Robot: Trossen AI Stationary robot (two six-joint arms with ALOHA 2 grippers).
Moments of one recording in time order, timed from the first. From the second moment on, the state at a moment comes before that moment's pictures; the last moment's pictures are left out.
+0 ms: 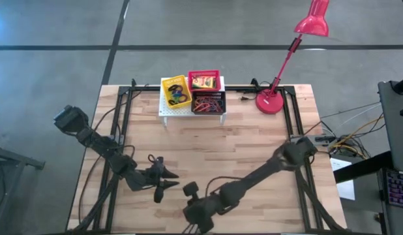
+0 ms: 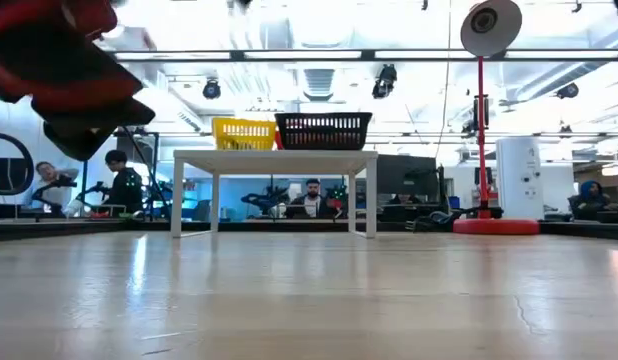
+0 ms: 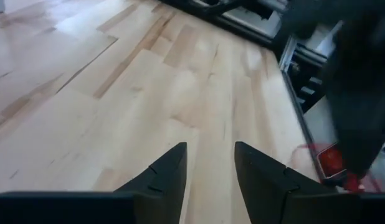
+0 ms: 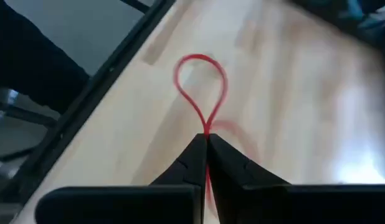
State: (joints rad) left arm -0.71 1.42 0.43 0.51 -0.61 -0.72; right arm 0.53 2.30 1.91 -0.41 0.25 -0.05
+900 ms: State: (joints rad) left arm -0.71 1.42 0.43 0.36 -0.85 -0.71; right arm -0.10 1.67 1.66 -0.63 0.31 -0.04
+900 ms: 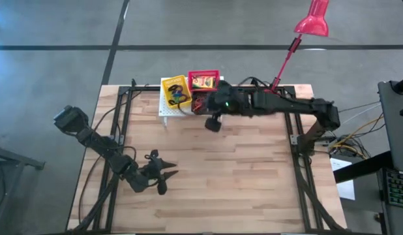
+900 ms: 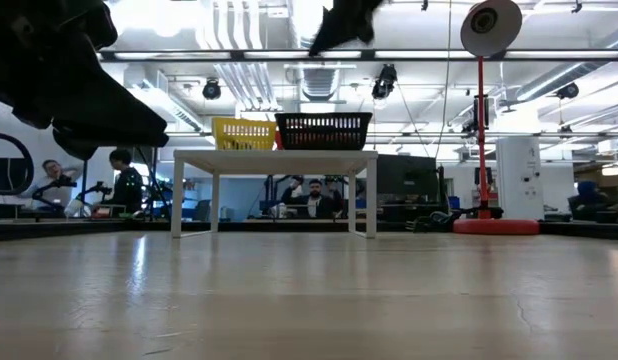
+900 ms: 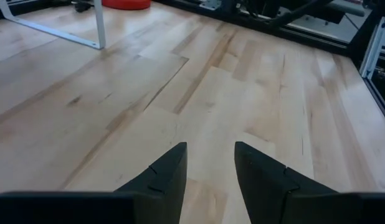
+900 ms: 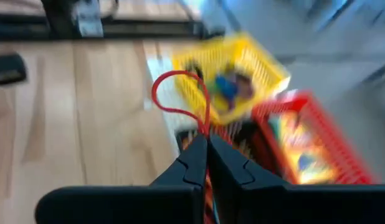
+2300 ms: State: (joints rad) left arm -0.70 1.42 0.43 0.36 -0.85 -0.74; right arm 0.03 0.77 0.56 -0.13 -0.24 0.33
